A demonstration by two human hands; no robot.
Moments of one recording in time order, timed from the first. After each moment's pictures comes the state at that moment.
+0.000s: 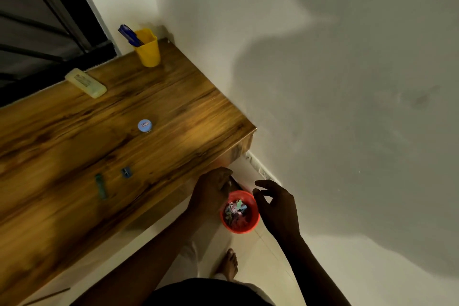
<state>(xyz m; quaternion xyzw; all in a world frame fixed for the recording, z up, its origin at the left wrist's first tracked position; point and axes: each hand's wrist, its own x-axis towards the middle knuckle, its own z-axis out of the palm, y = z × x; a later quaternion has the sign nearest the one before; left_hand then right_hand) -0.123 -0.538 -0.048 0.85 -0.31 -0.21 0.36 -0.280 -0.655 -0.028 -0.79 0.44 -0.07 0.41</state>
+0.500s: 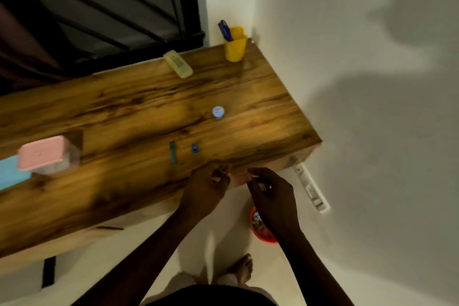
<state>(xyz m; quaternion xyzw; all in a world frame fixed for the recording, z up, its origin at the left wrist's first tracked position) -0.103 -0.417 -0.001 0.84 -0.14 -0.16 0.49 -0.206 -0.573 0.028 -0.83 0.26 -0.08 0.49</state>
